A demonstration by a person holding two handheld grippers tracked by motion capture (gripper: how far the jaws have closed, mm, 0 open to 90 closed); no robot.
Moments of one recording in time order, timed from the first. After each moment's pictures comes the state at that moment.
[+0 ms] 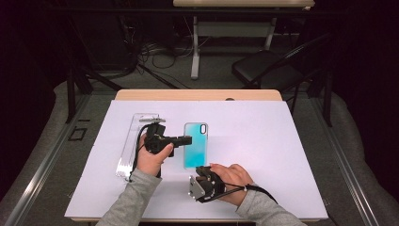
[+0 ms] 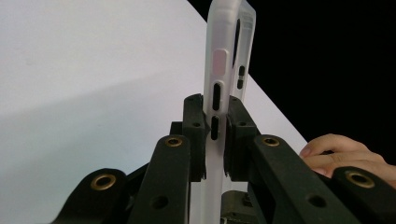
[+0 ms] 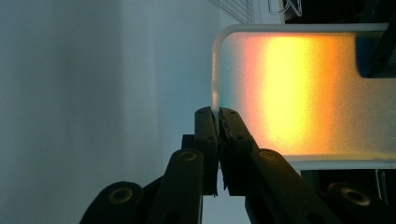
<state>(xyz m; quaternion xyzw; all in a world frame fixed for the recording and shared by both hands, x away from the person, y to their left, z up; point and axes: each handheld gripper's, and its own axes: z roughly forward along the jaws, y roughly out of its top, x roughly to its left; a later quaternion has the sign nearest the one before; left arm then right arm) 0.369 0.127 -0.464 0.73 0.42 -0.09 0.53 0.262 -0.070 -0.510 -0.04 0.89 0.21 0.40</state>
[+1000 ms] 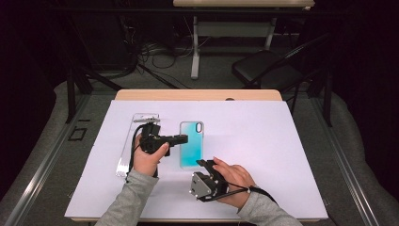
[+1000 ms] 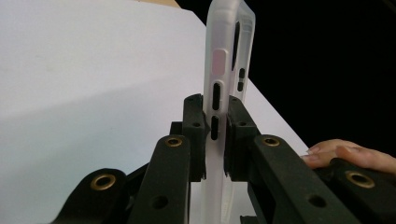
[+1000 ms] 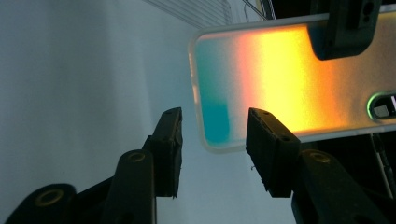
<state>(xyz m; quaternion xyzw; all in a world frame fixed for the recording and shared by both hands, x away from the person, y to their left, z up) 0.368 0.141 -0.463 0.72 0.43 -0.08 0.54 0.258 -0.076 -0.498 -0.01 0.88 0.26 0.40</state>
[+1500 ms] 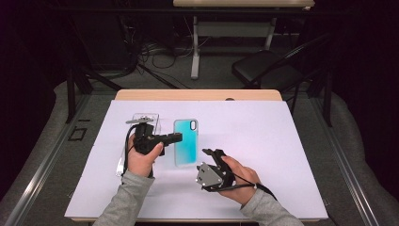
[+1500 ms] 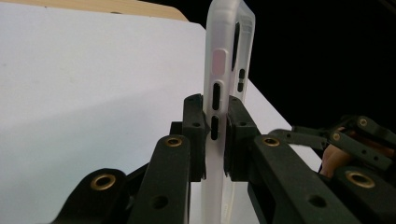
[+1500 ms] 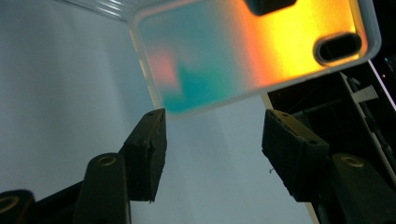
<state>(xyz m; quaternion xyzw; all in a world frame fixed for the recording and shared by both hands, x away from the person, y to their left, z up) 0.362 0.154 -0.457 0.71 0.43 -0.05 0.55 0.272 -0.091 -0.484 0.05 0.86 0.30 0.41</state>
